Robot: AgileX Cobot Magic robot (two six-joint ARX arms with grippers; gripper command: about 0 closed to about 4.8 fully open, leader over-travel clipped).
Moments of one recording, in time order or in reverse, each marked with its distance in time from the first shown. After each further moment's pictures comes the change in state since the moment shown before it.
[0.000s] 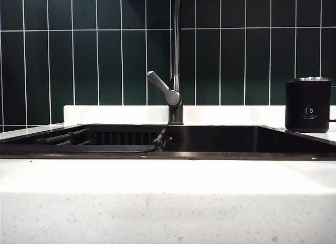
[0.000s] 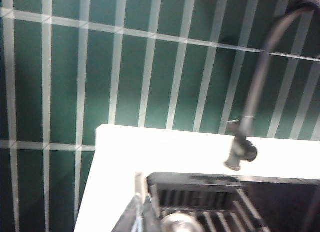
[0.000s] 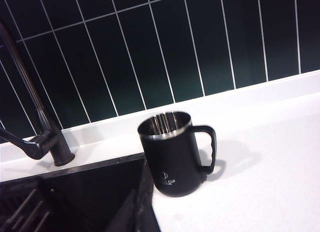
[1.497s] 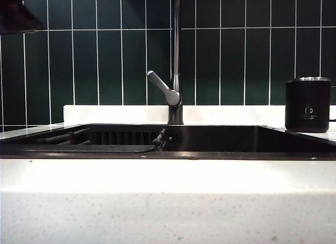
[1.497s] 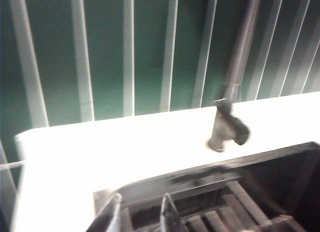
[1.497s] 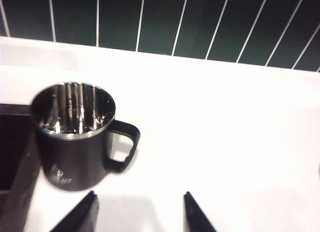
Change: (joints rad) left arm -0.002 1.080 0.346 0.545 0.249 0.114; right arm -0.001 0.813 0.425 0.037 0.212 -0.395
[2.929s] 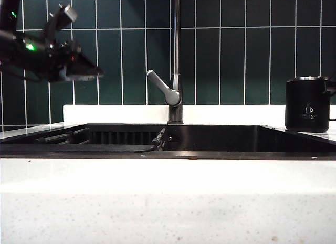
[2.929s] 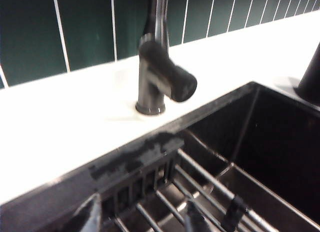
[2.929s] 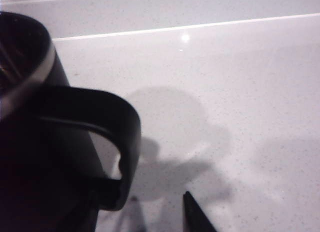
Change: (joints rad) left arm -0.089 0.515 0.287 0.019 0.255 0.120; right arm -0.114 0.712 0.001 0.636 -0.170 0.191
